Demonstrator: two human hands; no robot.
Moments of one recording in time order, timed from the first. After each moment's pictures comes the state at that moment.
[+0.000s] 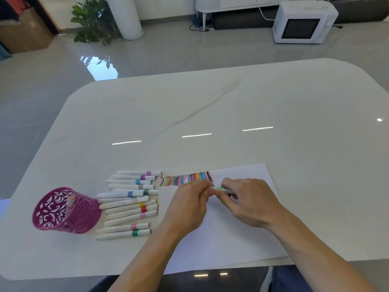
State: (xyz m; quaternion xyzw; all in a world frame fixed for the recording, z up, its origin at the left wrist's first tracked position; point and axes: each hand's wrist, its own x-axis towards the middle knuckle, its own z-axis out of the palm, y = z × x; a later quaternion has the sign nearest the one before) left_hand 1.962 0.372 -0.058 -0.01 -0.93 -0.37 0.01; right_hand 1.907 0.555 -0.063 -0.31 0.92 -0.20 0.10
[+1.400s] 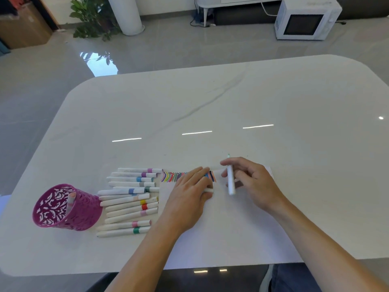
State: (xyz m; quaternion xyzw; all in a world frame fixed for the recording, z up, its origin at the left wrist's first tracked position) left_hand 1.961 0.354 -0.090 -0.07 -0.96 -0.27 0.02; right_hand 1.888 0.554 -0.066 -0.11 0.77 -0.60 0.19
